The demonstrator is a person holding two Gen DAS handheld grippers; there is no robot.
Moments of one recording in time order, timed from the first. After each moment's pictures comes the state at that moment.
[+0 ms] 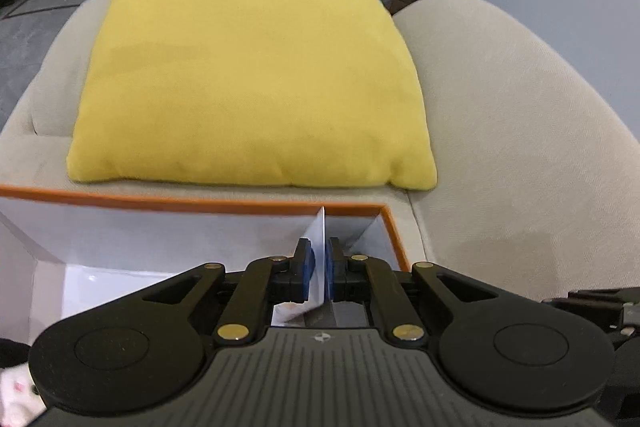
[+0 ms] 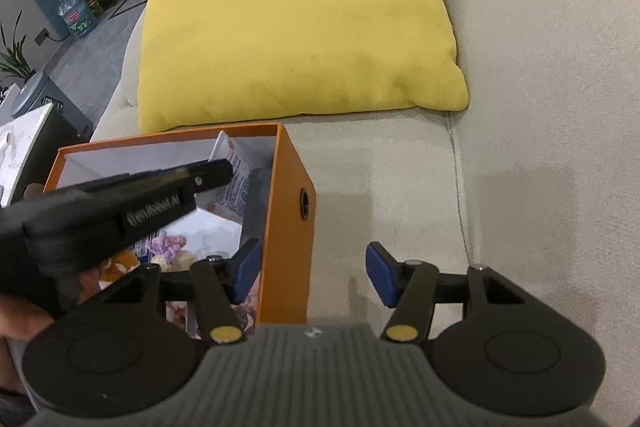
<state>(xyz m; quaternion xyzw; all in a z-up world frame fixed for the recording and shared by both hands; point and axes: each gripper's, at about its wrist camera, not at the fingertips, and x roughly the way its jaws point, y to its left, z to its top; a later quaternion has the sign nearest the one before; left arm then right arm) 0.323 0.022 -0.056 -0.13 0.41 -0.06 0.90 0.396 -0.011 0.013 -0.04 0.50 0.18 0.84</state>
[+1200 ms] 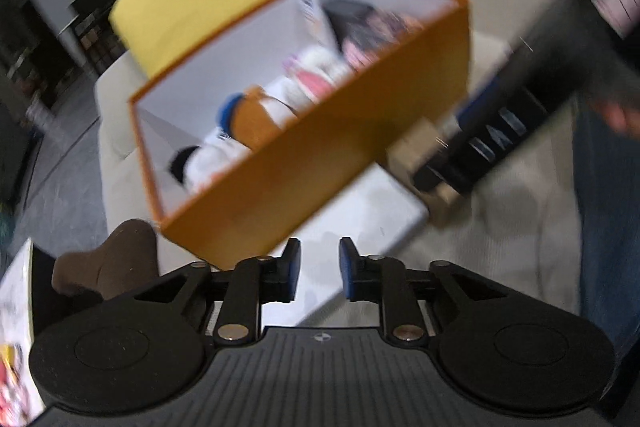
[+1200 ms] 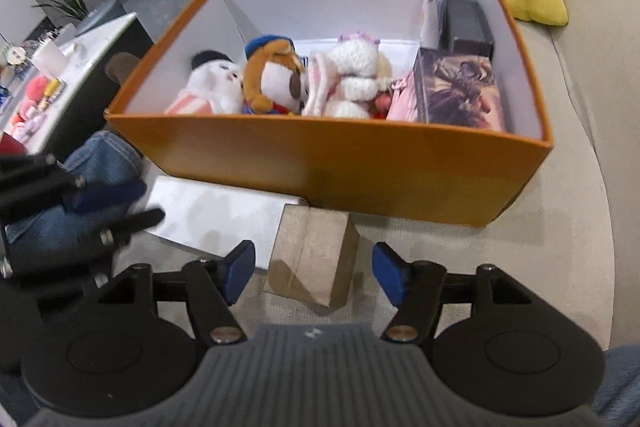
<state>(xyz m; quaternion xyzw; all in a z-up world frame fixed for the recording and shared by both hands) 0.075 0.066 -0.104 0.26 0.42 -0.13 0.86 0.211 0.071 -0.059 -0.07 0.51 0.25 0.82</state>
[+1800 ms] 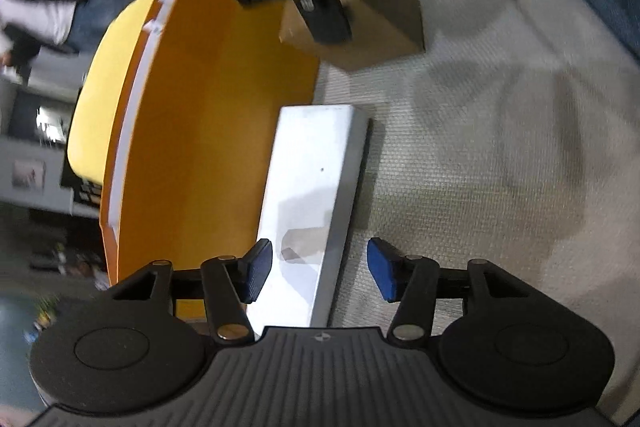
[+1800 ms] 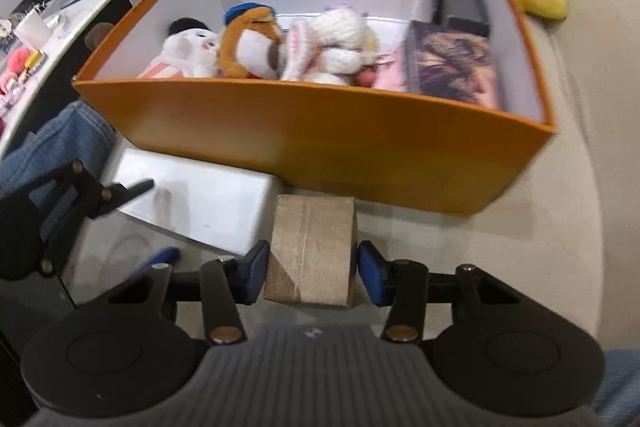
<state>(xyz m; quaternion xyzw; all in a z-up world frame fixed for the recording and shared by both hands) 0.048 0.020 -0.197 0.57 0.34 -0.16 0.73 0.213 0.055 -0.067 -0.11 0.52 0.24 0.81</state>
